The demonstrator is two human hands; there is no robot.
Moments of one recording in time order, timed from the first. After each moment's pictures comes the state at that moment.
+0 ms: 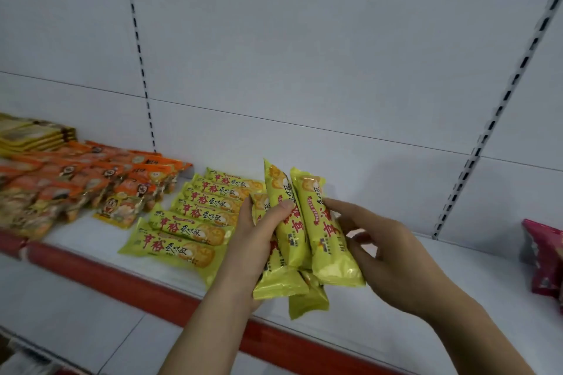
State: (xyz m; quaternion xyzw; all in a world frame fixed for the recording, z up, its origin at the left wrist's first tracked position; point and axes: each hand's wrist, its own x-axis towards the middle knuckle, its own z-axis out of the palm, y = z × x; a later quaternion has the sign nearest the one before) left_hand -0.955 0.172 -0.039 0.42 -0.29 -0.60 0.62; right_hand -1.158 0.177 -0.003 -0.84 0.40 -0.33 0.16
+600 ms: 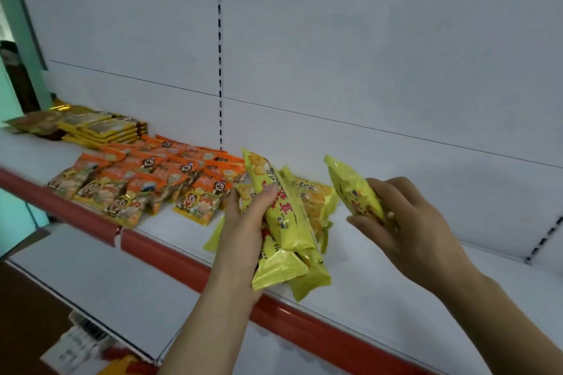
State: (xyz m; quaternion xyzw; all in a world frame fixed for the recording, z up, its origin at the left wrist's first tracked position) left_hand -0.831 0.190 -0.040 0.37 -0.24 -0.52 0.73; right_hand -1.059 0.136 -0.011 -0.85 0.37 -0.37 -0.05
